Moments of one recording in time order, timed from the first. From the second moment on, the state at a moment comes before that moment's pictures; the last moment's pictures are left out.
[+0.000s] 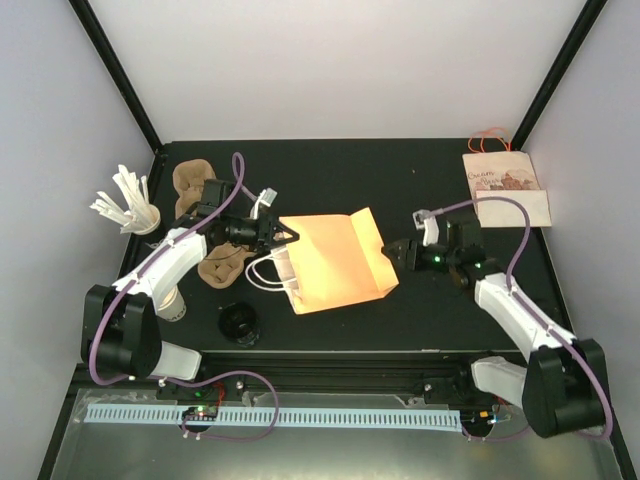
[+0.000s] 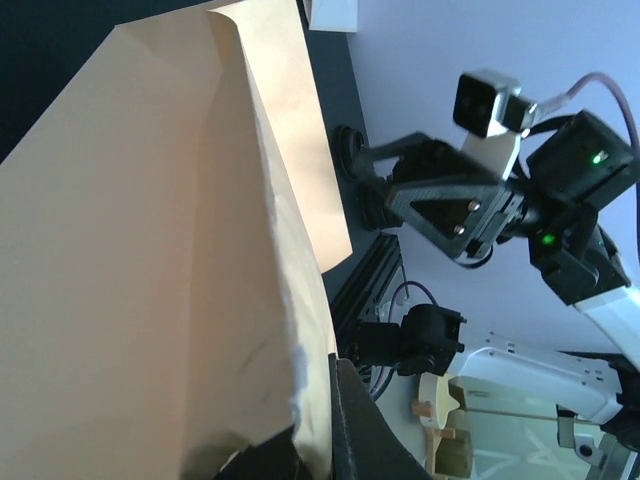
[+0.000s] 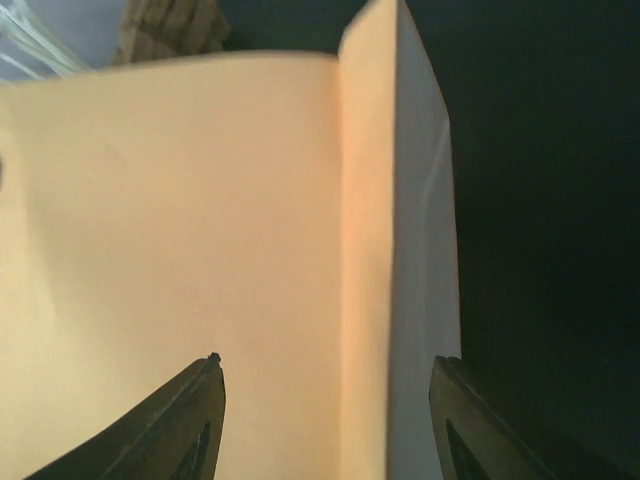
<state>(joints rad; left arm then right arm) -0.21 1.40 0.96 -0.42 1.08 -0.48 0.22 1.17 0.64 -0.14 -0.70 0.35</state>
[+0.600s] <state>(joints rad) -0.21 1.40 0.97 -0.43 1.07 -0.48 0.22 1.00 0.49 -0.28 -0.68 0.35</state>
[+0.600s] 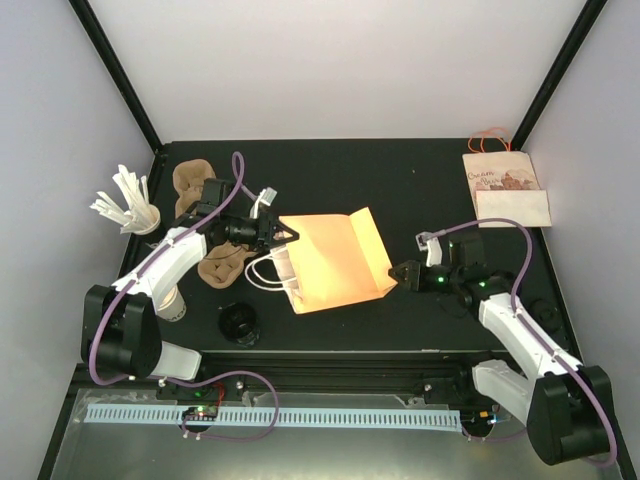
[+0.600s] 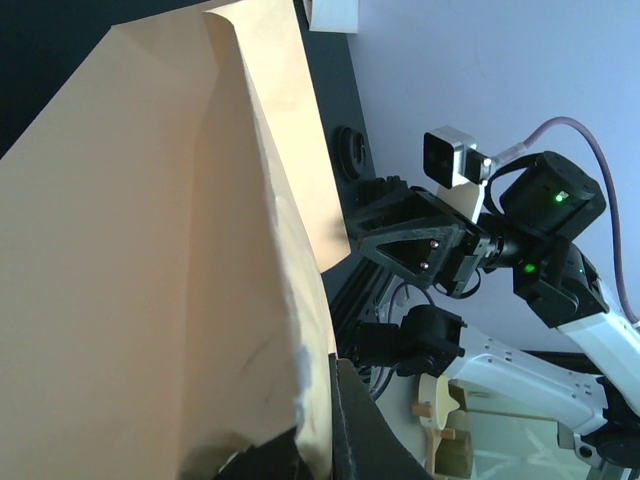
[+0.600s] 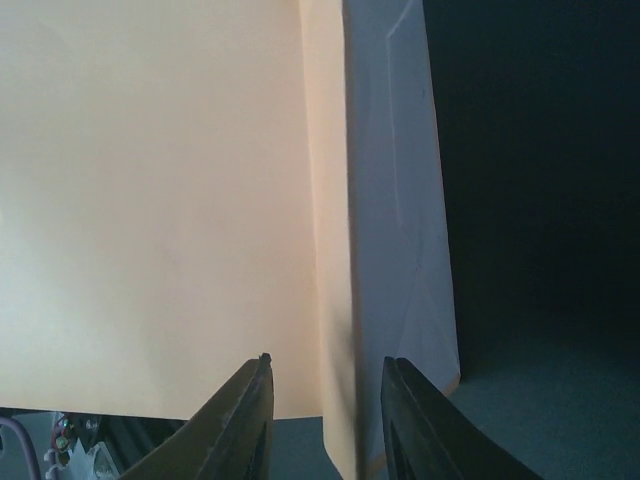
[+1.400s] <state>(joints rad) -0.13 1.45 0.97 -0.48 1.12 -0.43 0.14 1.00 0.41 -0.14 -0.81 0.44</state>
